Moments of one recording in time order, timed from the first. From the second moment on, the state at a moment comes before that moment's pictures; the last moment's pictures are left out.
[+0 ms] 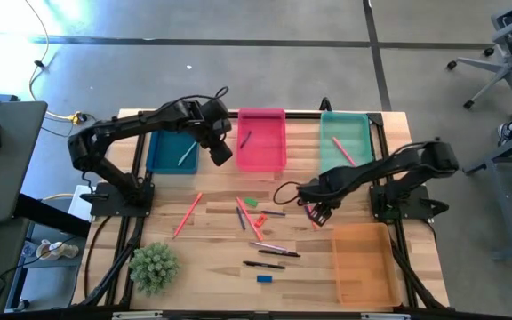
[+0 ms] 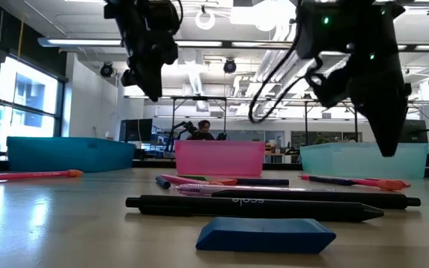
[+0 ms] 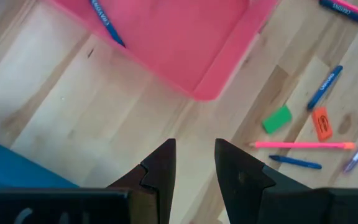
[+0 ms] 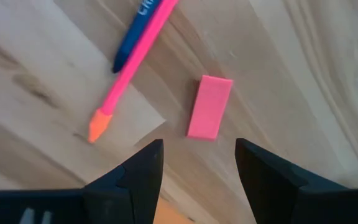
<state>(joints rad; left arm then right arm) 0.59 1.52 1.29 -0.96 0.15 -0.15 0.11 1.56 0.93 -1.00 -0.04 0.78</state>
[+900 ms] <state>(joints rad) 0.59 1.45 1.29 -0.99 0.14 -0.15 0.06 1.70 0.84 -0.85 -0.10 0.71</state>
